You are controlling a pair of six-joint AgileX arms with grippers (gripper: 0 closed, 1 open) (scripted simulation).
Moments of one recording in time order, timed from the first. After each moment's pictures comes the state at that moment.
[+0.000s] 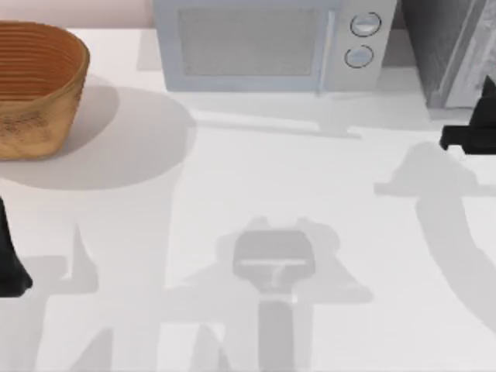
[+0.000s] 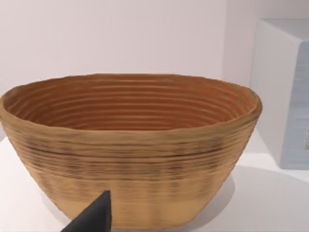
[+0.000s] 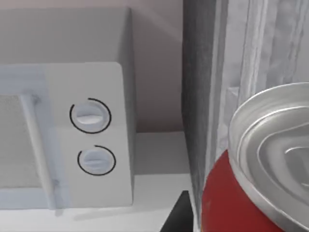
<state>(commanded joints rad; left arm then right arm) 0.00 0.00 0.00 0.00 0.00 0.00 0.36 1.18 0.46 0.56 0.39 0.09</state>
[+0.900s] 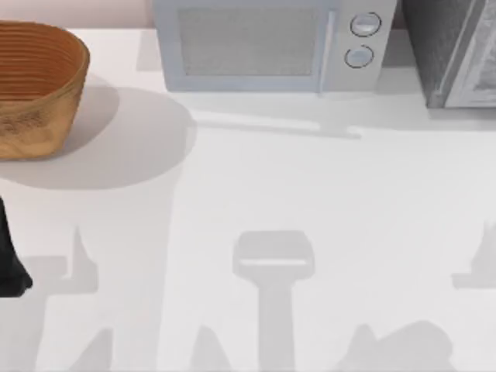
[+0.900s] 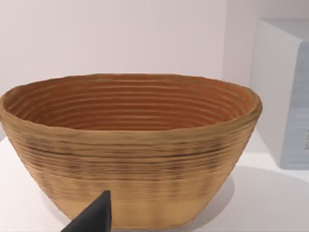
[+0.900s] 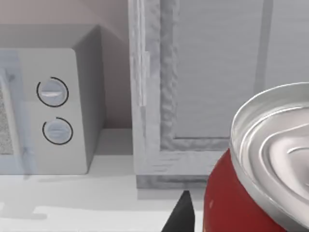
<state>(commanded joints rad) 0.00 0.00 0.00 0.00 0.00 0.00 0.03 0.08 0.03 0.04 0.03 0.01</state>
